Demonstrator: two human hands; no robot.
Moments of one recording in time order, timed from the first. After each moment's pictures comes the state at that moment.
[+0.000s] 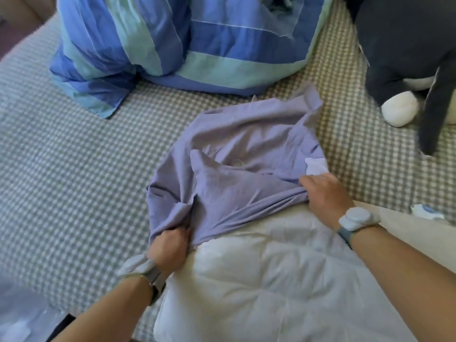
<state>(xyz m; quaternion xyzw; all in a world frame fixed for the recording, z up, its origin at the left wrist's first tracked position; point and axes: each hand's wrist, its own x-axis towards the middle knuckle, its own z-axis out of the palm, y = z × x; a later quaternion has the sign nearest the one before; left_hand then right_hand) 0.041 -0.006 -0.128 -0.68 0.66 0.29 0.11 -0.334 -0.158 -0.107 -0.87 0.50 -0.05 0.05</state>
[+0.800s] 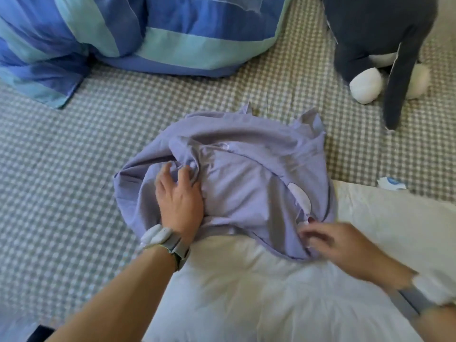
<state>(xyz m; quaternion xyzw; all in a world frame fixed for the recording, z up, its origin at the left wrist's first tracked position) -0.056 -0.073 -0.105 -0.79 0.56 0.19 -0.19 -0.390 -0.030 -0.039 -0.69 0.58 -0.01 0.42</state>
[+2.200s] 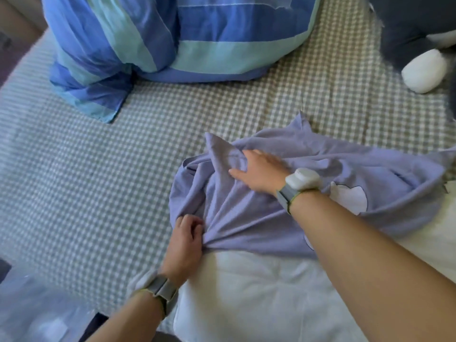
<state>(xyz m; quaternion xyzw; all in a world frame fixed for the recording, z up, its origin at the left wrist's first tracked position) 0.012 0.001 -0.112 -0.76 0.52 0.34 -0.18 -0.191 -0.182 -0.080 -0.72 0.58 0.05 0.37</state>
